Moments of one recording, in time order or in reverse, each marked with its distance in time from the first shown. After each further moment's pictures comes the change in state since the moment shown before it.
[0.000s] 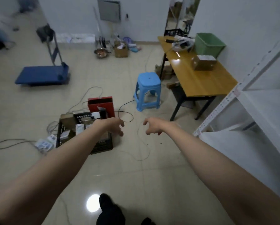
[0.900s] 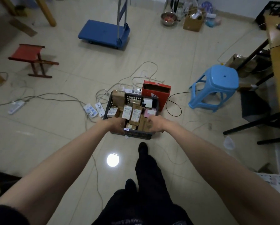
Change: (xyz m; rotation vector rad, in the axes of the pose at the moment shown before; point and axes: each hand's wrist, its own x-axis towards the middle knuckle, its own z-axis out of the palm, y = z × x) left_hand 0.039 -0.346 0.020 -0.356 -0.122 -0.349; right_hand 0.244 -0.302 0.044 -0.273 -0.305 -0.344
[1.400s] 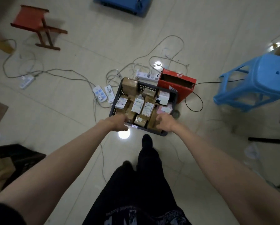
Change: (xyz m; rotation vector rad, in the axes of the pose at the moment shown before) left_hand 0.144 -0.040 -0.063 -0.212 -0.092 -0.120; right_hand 0.201 0.048 -0.047 0.251 -0.141 0.058
